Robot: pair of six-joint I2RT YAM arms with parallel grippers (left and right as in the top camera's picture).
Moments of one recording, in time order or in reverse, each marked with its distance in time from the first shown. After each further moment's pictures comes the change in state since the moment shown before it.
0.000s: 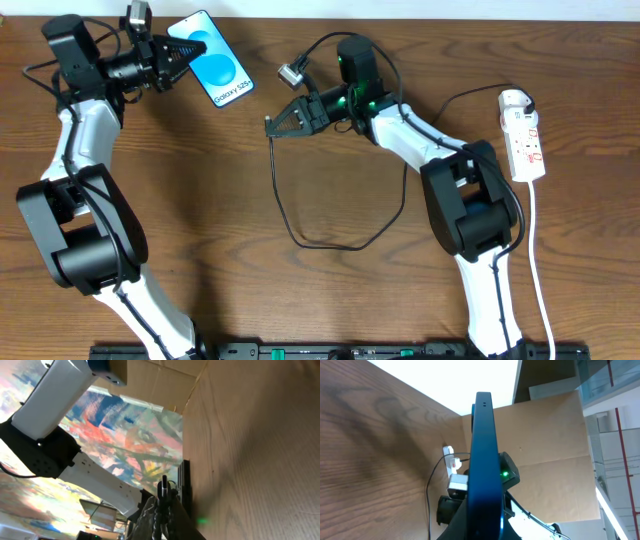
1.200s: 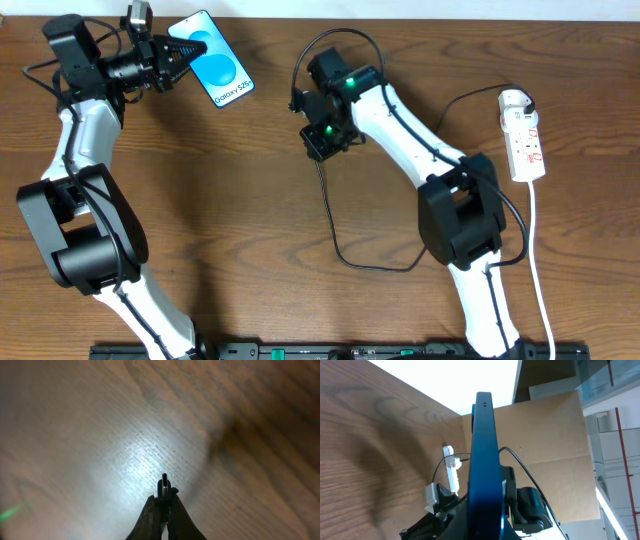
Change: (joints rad) left arm 0.000 0.000 0.000 0.000 0.000 0.000; right arm 0.097 -0.011 0.314 -1.301 1.201 -0.908
